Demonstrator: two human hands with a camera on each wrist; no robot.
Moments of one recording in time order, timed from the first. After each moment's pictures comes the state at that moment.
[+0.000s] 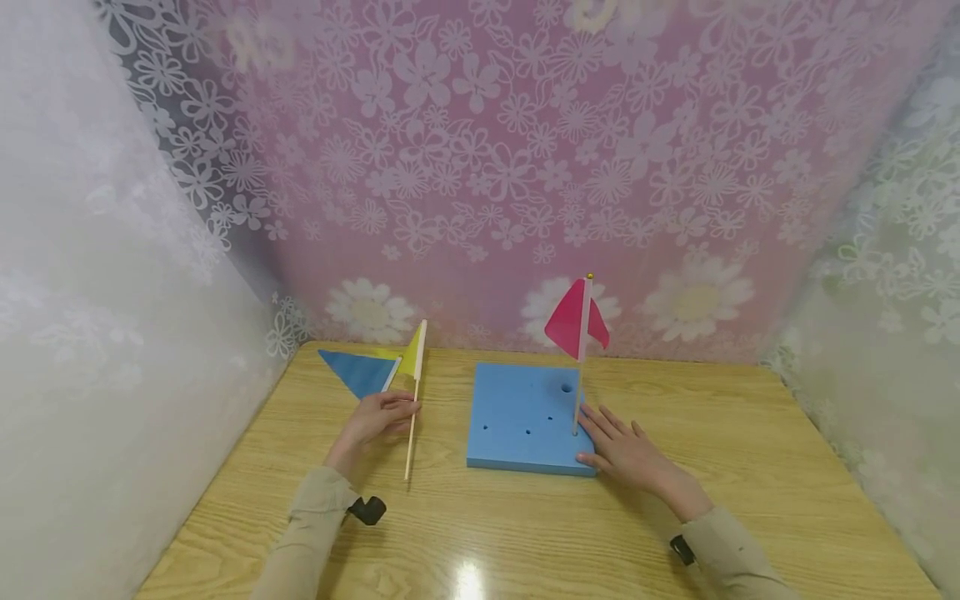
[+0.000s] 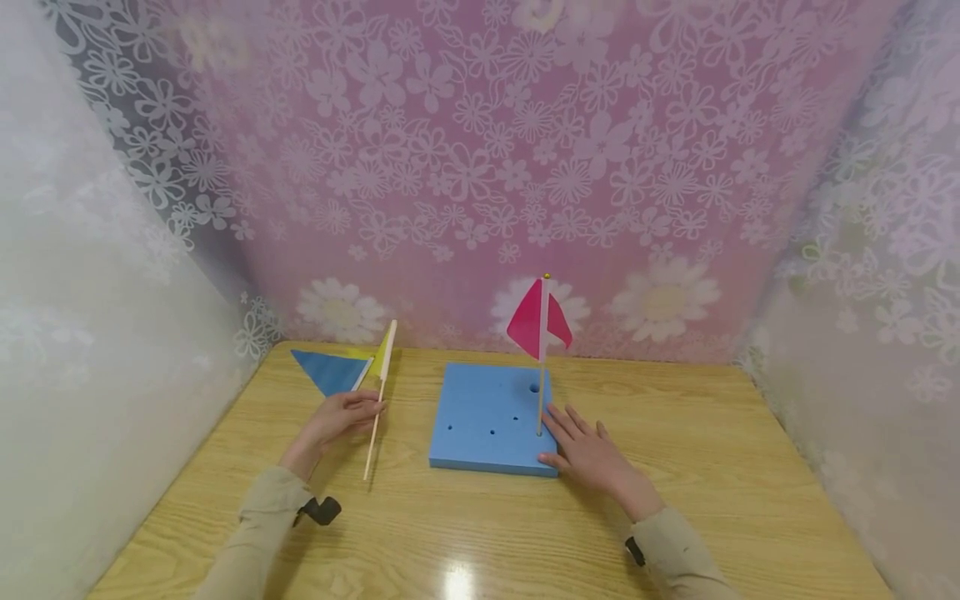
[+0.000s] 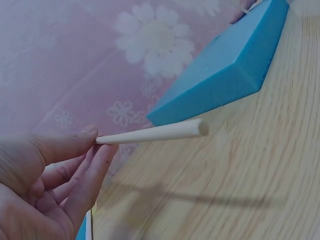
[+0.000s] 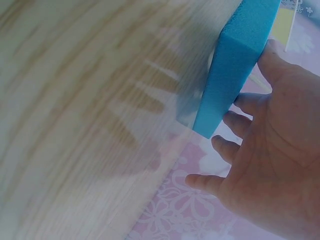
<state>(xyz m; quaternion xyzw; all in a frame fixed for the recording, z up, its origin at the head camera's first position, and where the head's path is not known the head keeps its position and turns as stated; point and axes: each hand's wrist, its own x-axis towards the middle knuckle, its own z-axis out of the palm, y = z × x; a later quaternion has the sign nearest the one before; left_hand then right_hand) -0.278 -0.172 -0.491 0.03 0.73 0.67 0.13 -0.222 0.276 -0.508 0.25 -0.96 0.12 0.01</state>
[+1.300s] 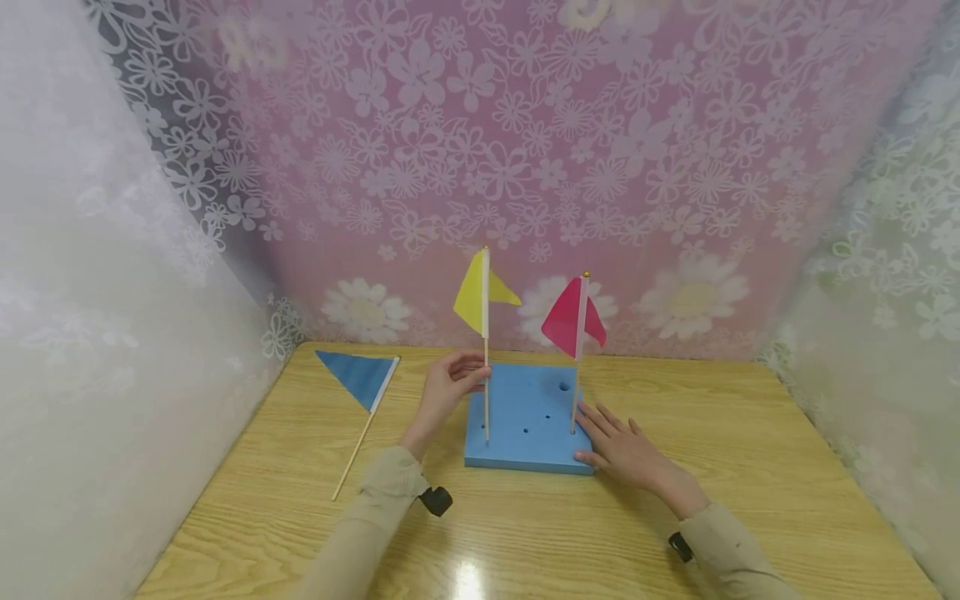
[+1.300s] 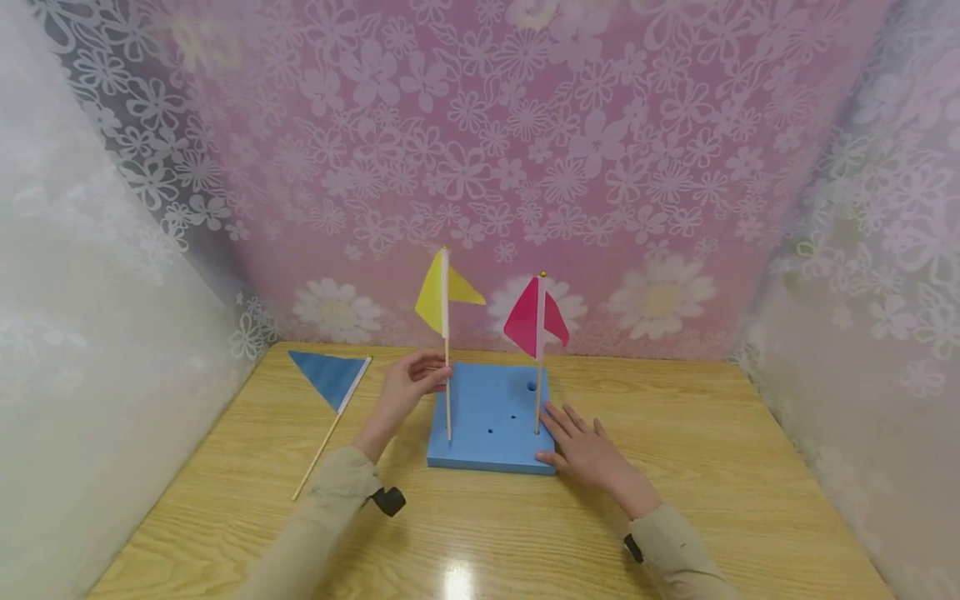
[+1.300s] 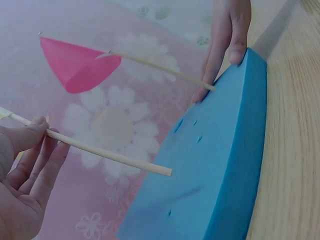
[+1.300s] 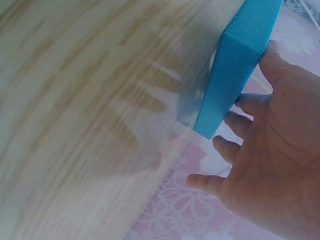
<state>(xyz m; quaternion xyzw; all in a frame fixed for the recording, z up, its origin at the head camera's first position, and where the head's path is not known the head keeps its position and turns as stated) -0.286 -0.051 -0.451 0.18 0.68 0.71 -0.02 -0.211 0.271 -0.490 0.26 -0.96 0.14 0.01</state>
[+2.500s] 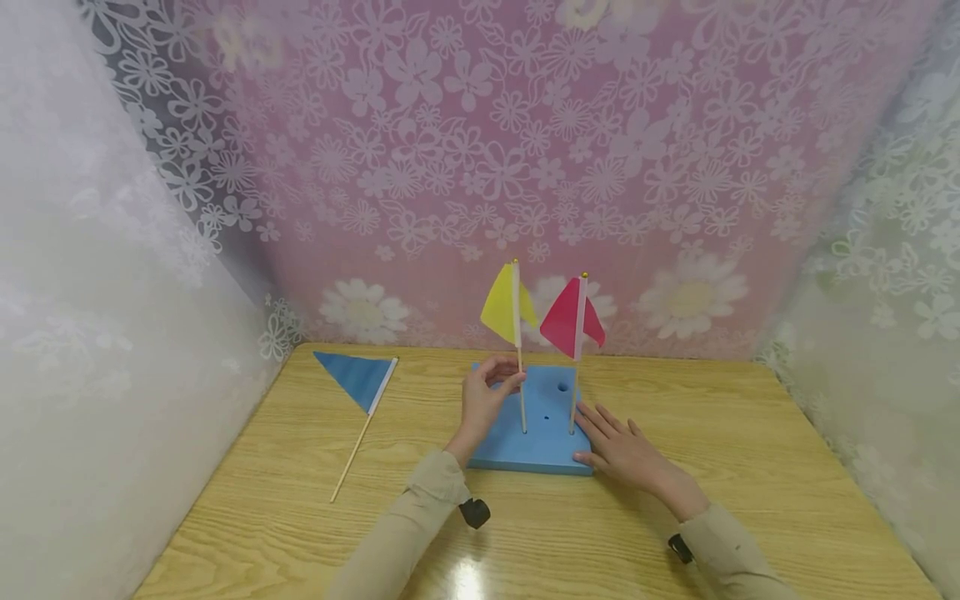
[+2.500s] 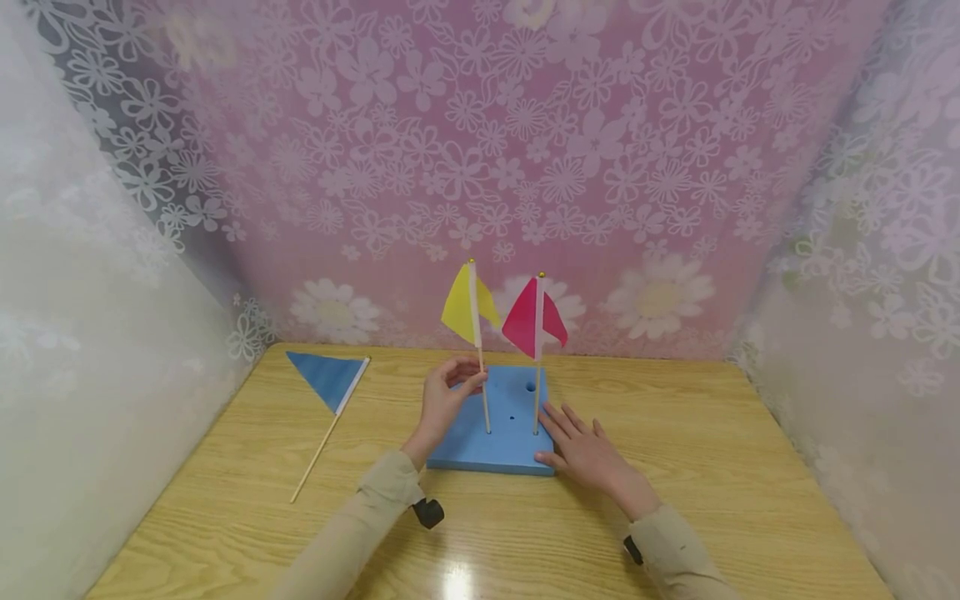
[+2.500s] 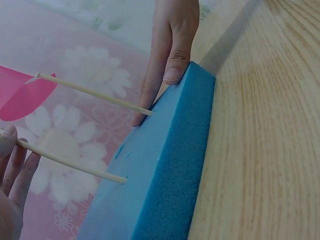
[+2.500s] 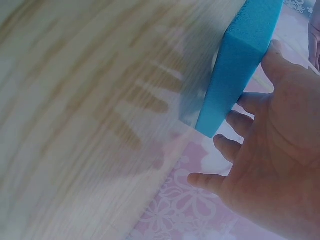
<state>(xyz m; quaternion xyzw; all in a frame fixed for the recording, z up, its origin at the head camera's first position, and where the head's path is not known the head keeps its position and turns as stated) -0.288 0.018 -0.475 0.19 0.66 0.71 -0.12 -0.212 0.271 -0.491 0.24 -0.96 0.13 -0.01</state>
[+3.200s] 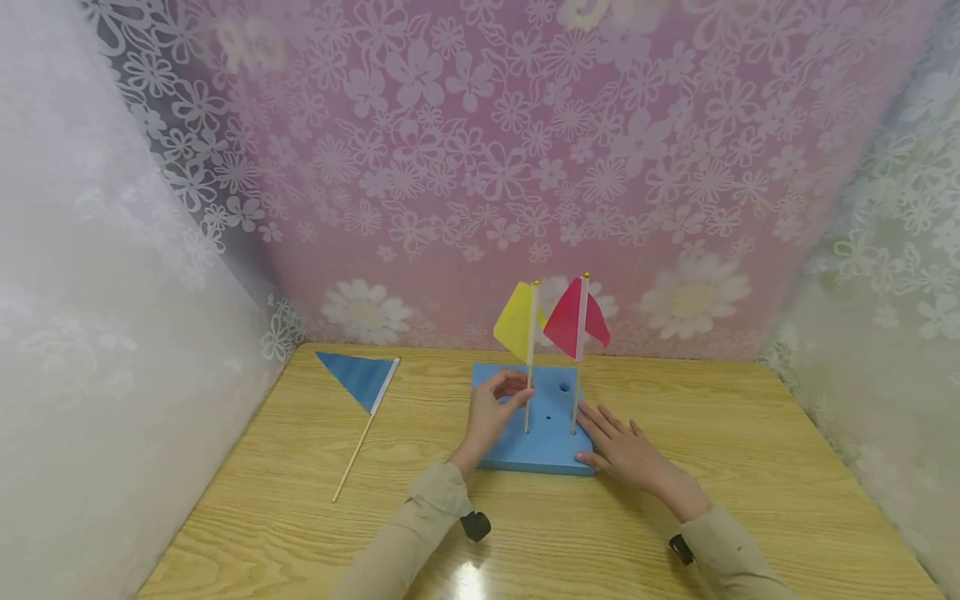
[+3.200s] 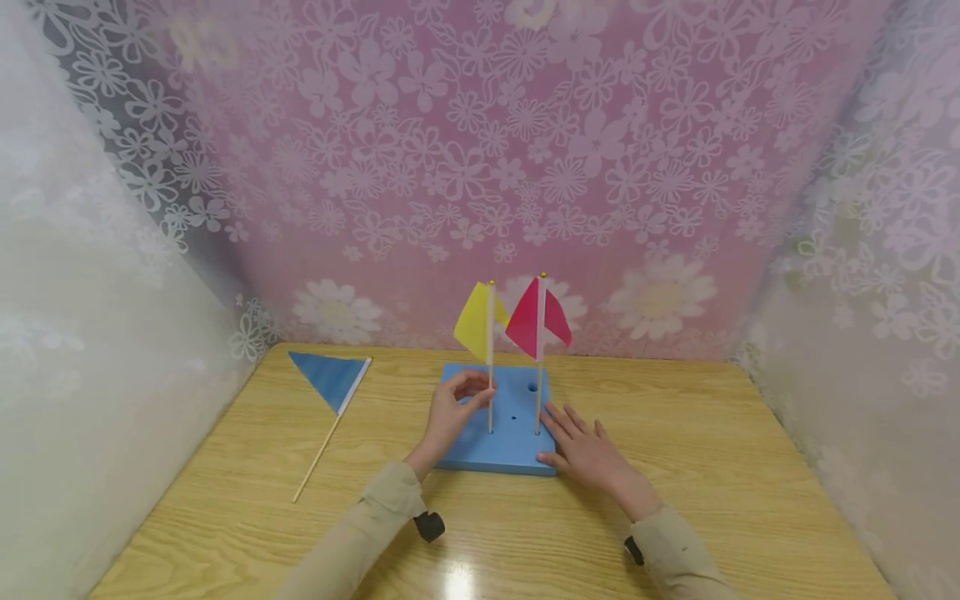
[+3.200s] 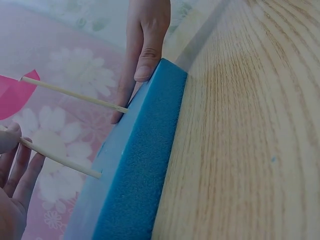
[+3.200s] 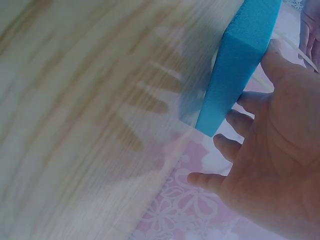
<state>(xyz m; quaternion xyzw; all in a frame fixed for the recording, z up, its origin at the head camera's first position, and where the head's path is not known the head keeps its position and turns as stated) -0.263 0.018 -0.470 0.22 0.69 0.69 -0.09 -0.222 0.279 -0.510 0.25 -0.96 0.13 0.01</state>
